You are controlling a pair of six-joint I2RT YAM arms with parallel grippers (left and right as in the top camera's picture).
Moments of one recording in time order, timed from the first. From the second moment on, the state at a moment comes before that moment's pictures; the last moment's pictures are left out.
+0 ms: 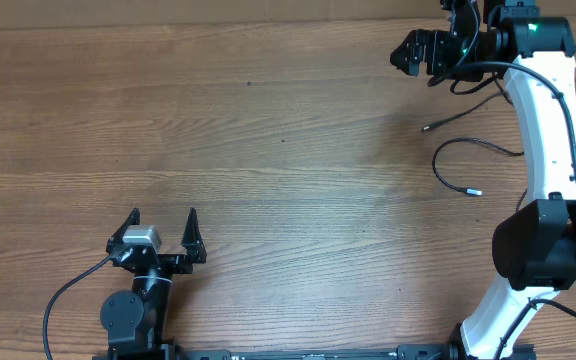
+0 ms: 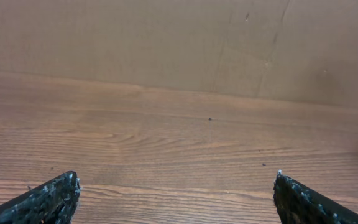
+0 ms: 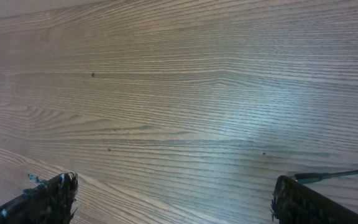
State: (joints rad) left arm 0.10 0.01 0.01 -0.06 0.16 -0.14; right arm -0.02 1.99 2.01 -1.05 -0.44 0.04
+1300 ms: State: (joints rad) left arm 0.10 0.01 0.01 -0.06 0.16 -0.15; right arm -0.02 1.99 2.01 -1.05 -0.44 0.04
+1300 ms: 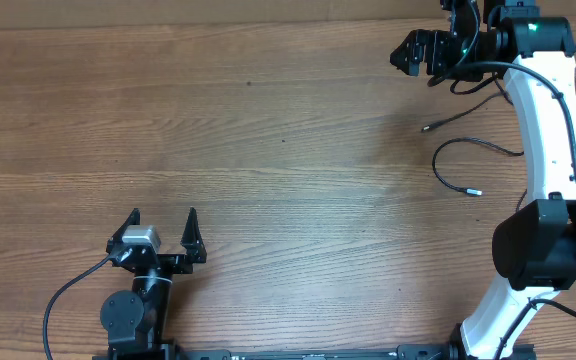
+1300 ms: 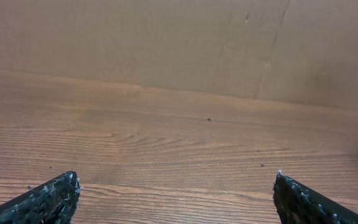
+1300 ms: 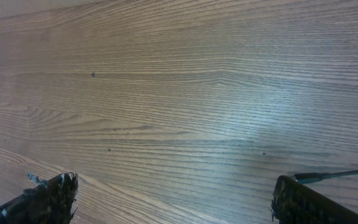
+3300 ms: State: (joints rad) left arm 0.10 0.01 0.01 -0.06 0.16 -0.15; right arm 0.01 1.42 1.59 -0.80 -0.39 0.05
